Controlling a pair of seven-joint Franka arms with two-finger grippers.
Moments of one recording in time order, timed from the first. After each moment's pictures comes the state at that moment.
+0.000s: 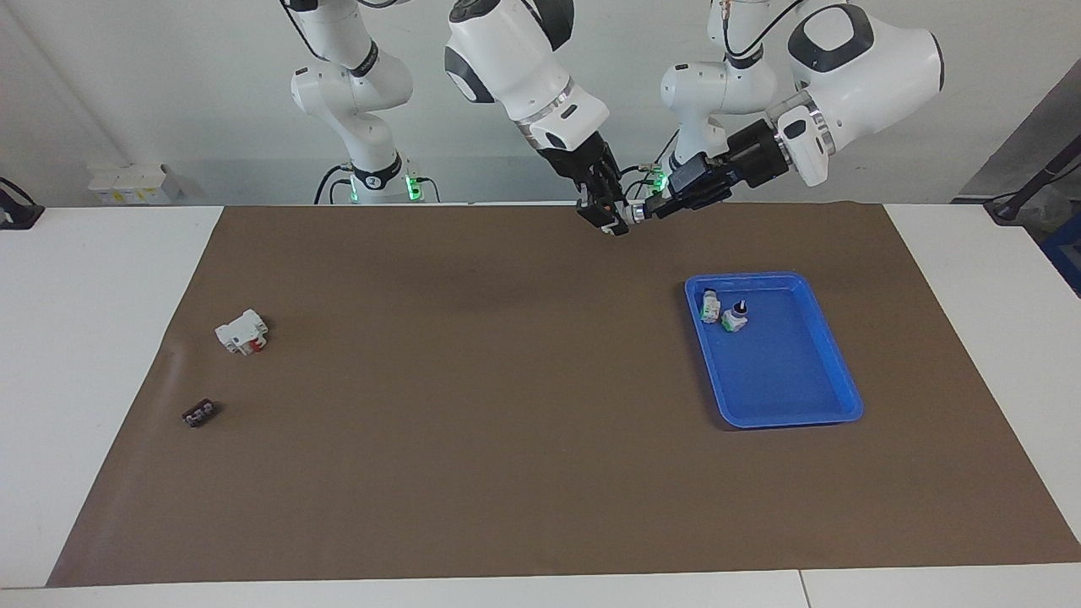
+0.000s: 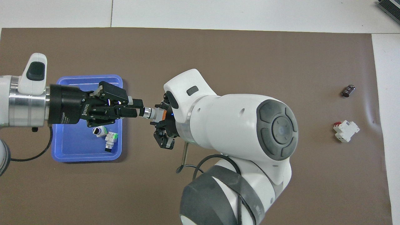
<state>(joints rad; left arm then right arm) -0.12 -0.15 -0.06 -1.92 -0.96 1.84 -0.33 0.20 0.16 0.50 -1.64 0.33 2.28 -0.80</state>
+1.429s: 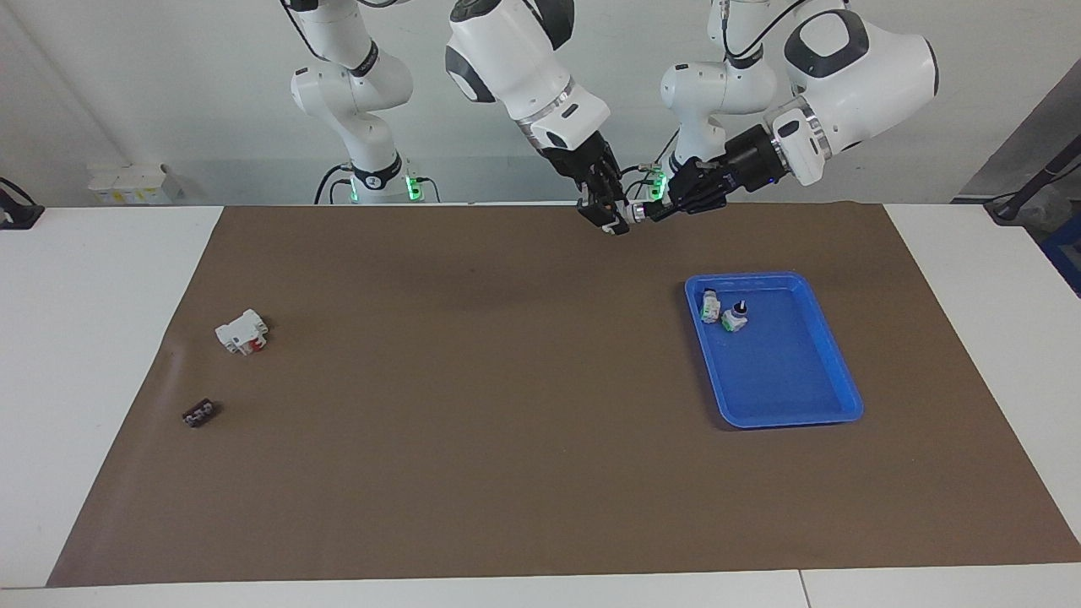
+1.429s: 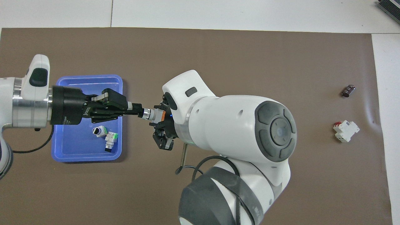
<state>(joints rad) -0.12 -0.15 -0.06 -1.94 -0.96 1.85 -0.08 0.21 0.15 0.51 -1.64 0.33 2.28 -0.80</state>
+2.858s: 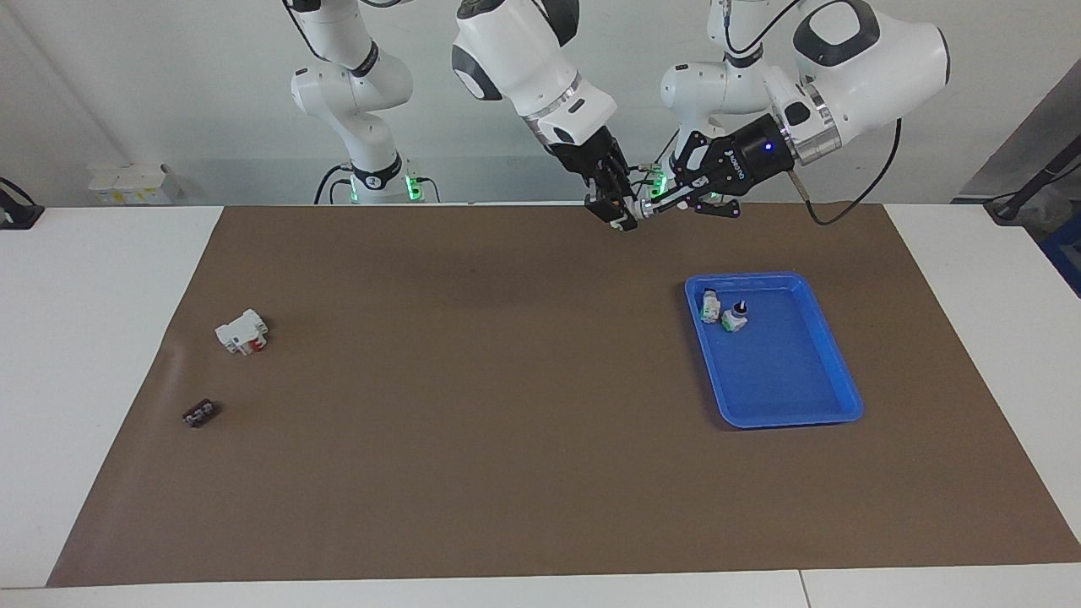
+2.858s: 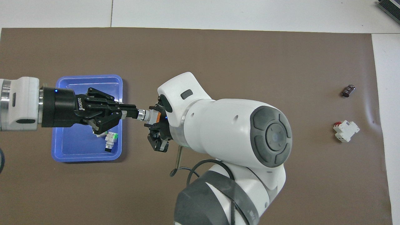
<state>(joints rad) -0.11 -0.18 -0.06 -1.94 -0.97 1.82 0.90 0.22 0.16 0.51 -1.64 0.33 2.31 -0.78</state>
